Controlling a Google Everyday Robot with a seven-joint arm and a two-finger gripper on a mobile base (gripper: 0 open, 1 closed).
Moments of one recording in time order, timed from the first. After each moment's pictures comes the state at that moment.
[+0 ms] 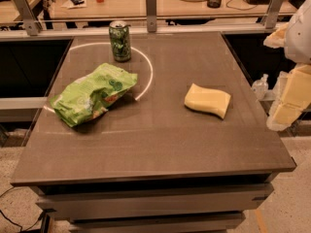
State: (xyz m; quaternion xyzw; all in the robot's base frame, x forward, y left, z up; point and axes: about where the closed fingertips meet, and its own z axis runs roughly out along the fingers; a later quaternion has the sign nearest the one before) arm 0.438 -0.217 0.976 -0.60 0.78 -0.03 0.16
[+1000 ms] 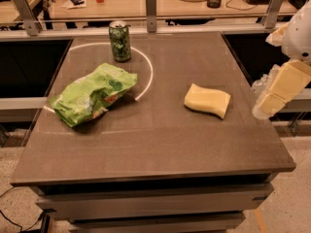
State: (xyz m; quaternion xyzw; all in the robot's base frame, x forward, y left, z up) arm 0.464 -0.218 0.970 -0.54 0.81 -0.01 0.21
